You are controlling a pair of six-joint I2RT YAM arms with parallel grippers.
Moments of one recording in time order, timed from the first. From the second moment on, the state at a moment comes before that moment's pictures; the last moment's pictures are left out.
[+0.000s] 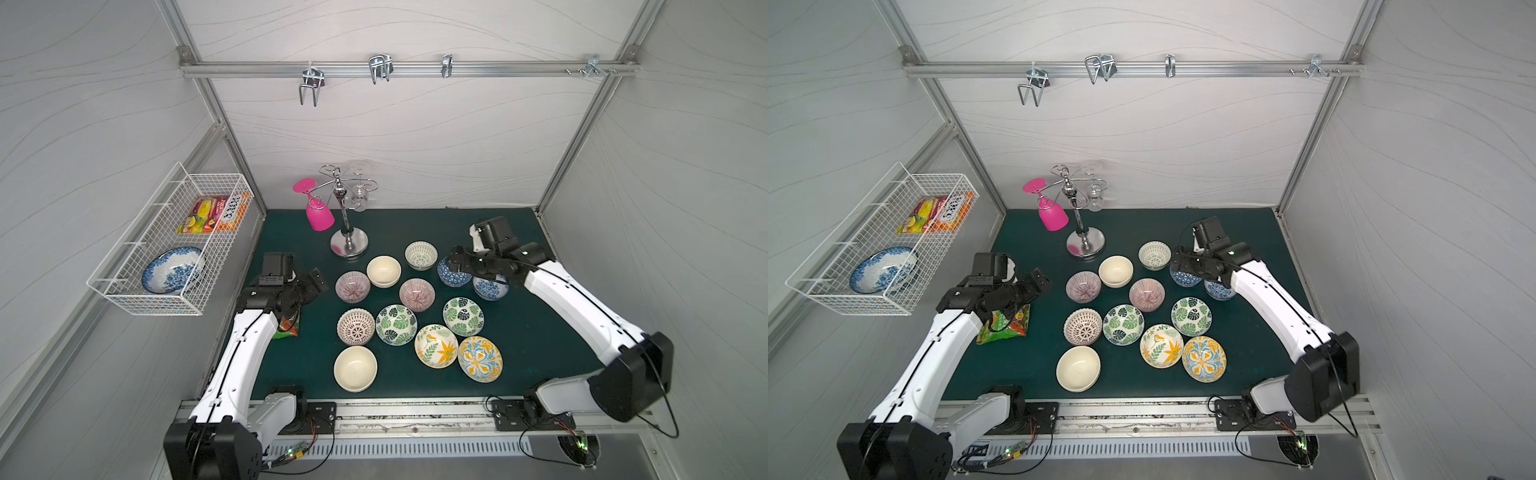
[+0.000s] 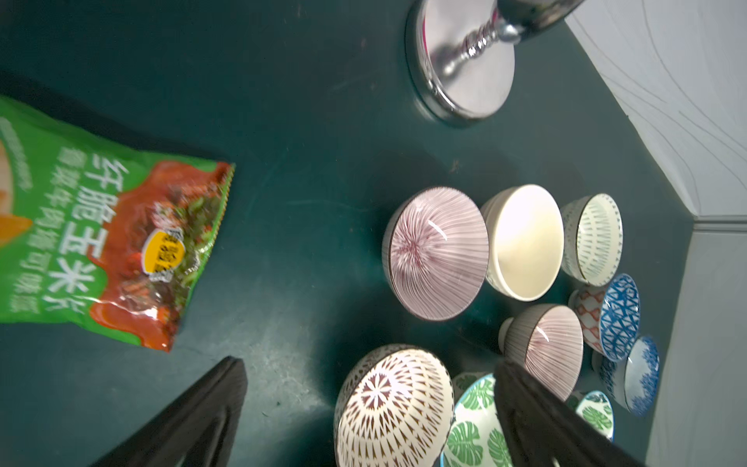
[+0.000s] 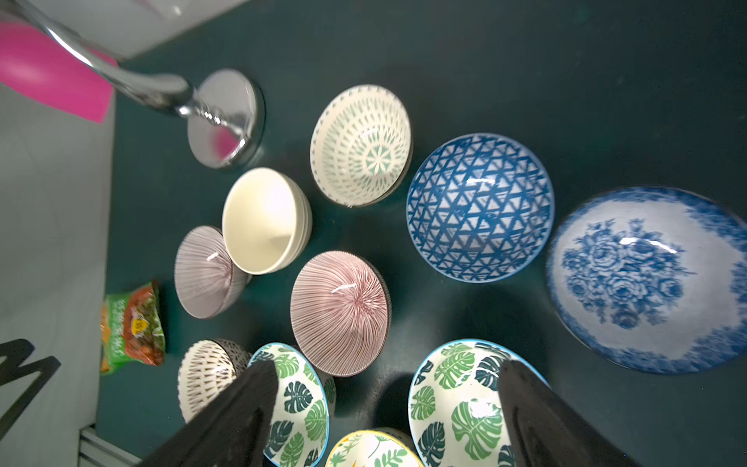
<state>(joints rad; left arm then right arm) 0.00 1.02 0.87 -0.83 0.18 -0.64 0.53 1.46 1.31 -0.79 -0.08 0.54</state>
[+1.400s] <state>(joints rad) -0.08 0.94 0.58 -0.39 0.41 -0.80 0.39 2.32 2.16 -1.01 -0.25 0.41</state>
